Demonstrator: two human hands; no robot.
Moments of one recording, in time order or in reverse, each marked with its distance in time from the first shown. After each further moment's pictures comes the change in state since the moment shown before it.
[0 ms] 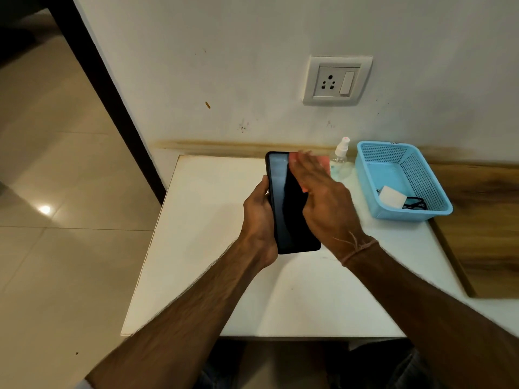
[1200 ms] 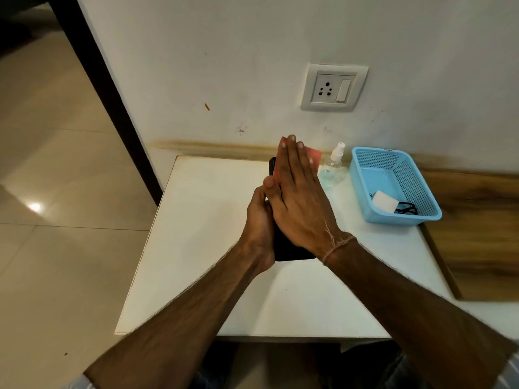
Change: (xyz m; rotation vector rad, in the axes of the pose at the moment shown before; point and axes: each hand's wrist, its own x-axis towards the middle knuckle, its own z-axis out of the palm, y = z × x) left_hand -0.006 -0.005 0.007 -0.058 -0.079 -0.005; right_hand 0.009 -0.035 0.004 -0.137 -0.119 0.039
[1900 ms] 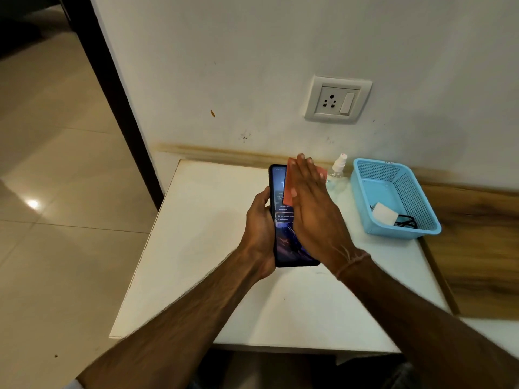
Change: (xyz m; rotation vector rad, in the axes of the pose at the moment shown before) left_hand 0.007 0.001 -0.003 0.073 0.077 0.013; right_hand -0.008 0.025 -0.003 0.103 0.016 -0.056
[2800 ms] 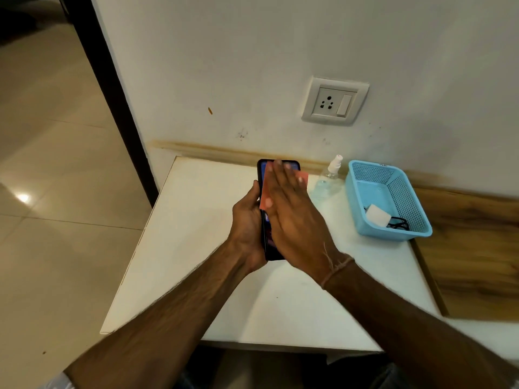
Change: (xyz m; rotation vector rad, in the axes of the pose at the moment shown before) left_hand 0.000 0.008 -0.009 -0.238 -0.153 -0.051; right_hand -0.005 -0.029 0.007 -0.081 -0.023 -0.070
